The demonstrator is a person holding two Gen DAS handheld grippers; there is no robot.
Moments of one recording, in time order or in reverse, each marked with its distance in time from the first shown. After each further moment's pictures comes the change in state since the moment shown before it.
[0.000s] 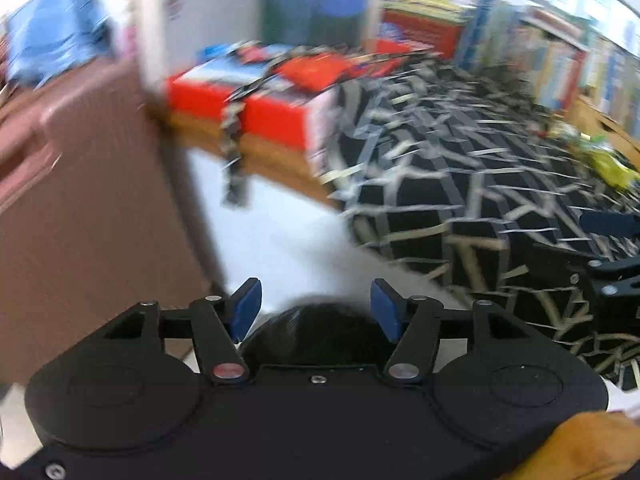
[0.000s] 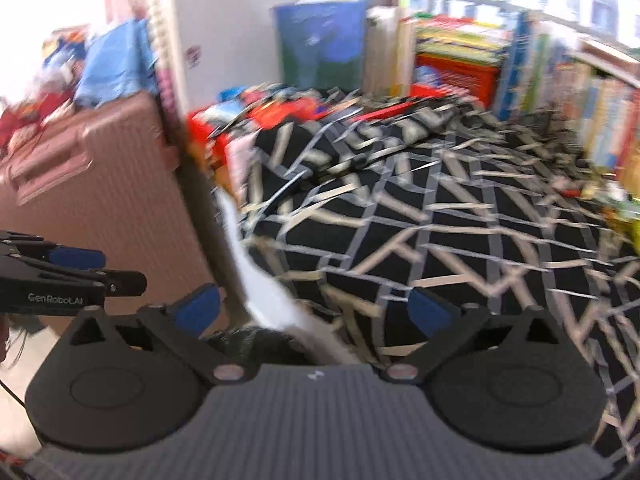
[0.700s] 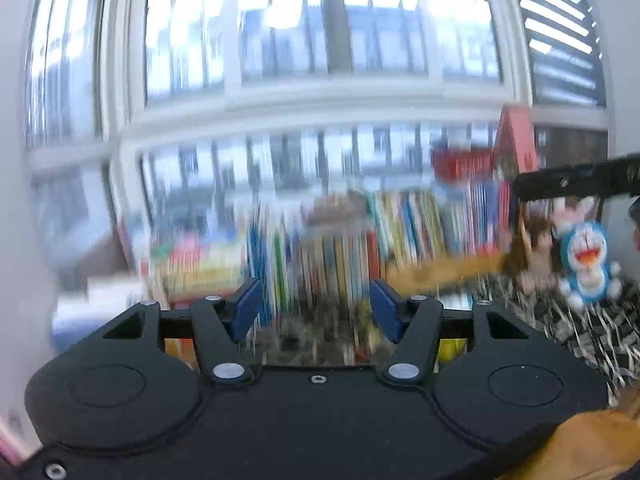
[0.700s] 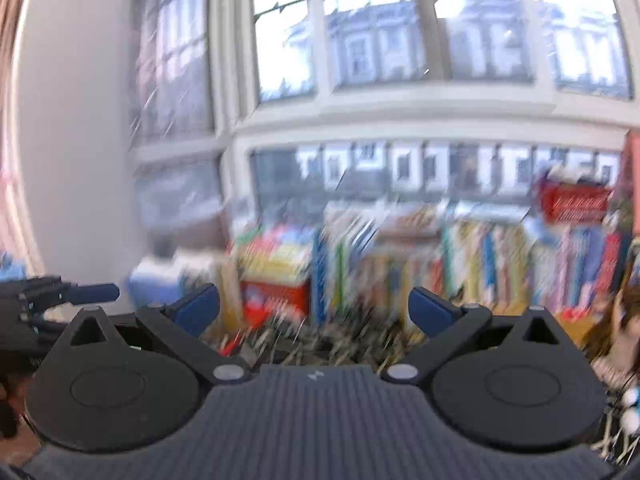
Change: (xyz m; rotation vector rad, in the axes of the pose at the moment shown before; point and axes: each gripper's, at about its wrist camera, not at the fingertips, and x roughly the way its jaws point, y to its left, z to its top) left arm -0.152 -0.191 0.273 0.453 -0.558 -0.430; right arm -0.247 -0.157 0.195 0.231 -0.441 -0.335
